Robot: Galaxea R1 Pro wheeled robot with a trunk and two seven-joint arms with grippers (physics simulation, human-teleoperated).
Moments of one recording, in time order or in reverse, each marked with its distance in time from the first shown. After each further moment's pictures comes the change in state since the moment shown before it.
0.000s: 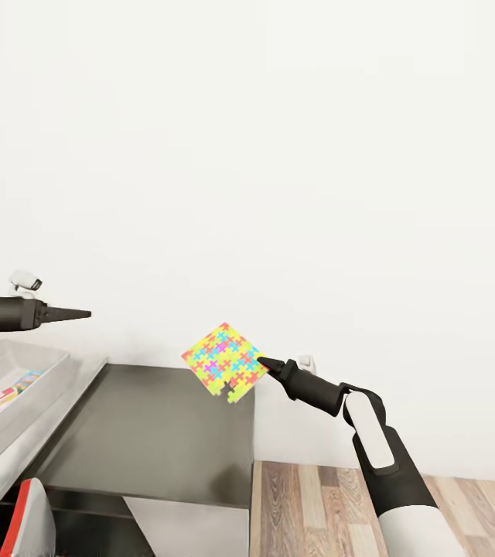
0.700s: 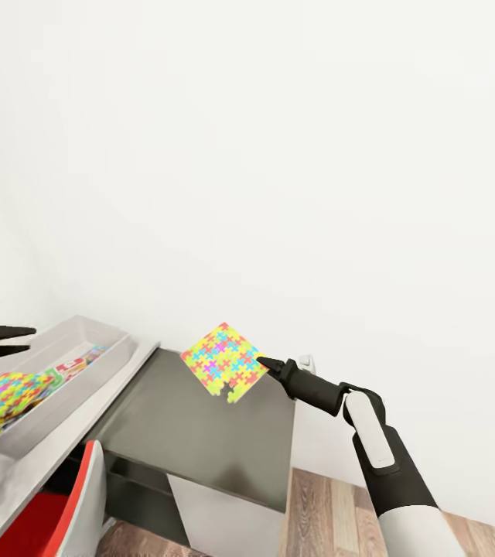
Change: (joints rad) left arm 0.006 0.112 -0.003 0.481 -0.006 -0.010 -0.066; right arm 0.000 0.000 0.001 -0.005 -0.001 0.007 0.001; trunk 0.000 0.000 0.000
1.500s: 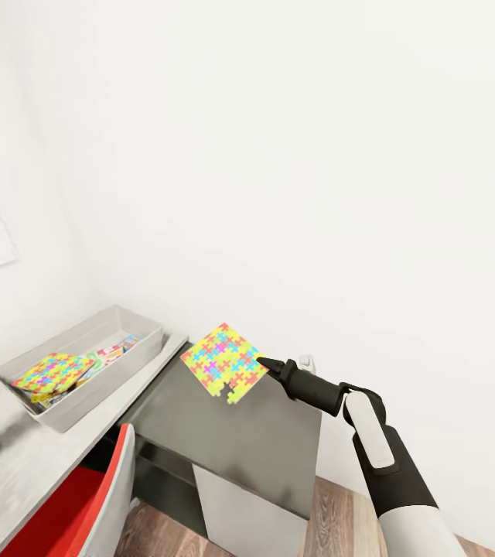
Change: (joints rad) left arm 0.011 -0.017 -0.007 0.664 -0.025 -0.384 -0.307; right arm 0.000 -0.001 0.001 -0.001 0.006 0.001 0.001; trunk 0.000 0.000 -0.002
